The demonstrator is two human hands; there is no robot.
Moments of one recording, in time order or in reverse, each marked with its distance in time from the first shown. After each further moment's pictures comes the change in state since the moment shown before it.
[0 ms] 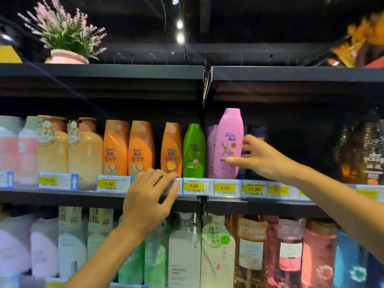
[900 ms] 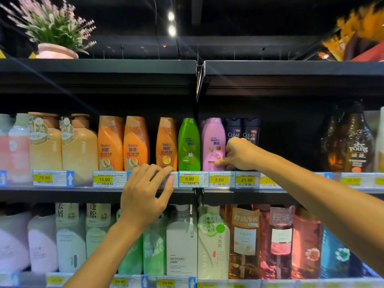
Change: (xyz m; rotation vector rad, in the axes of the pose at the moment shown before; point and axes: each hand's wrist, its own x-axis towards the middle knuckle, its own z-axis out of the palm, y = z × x) left_hand -0.005 -0.001 0.003 0.045 0.037 -0.006; right_hand 0.028 -0.002 0.018 -0.487 -0.101 0.170
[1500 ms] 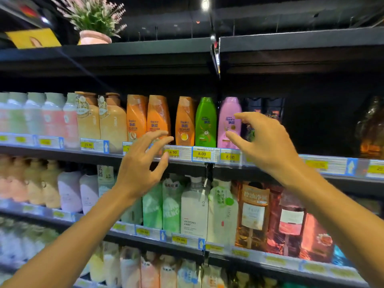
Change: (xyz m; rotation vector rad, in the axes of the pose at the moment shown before) left_hand 0.008 0.006 -0.069 -0.031 -0.197 -0.066; right_hand -0.073 0.002 0.012 -0.120 0.553 -0.385
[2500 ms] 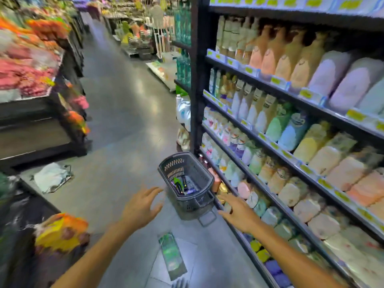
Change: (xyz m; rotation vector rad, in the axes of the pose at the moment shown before) left_hand -0.615 0.038 -0.478 0.511 -0.798 -1.156; right_hand -0.445 -0.449 0.301 0.643 -1.343 -0.379
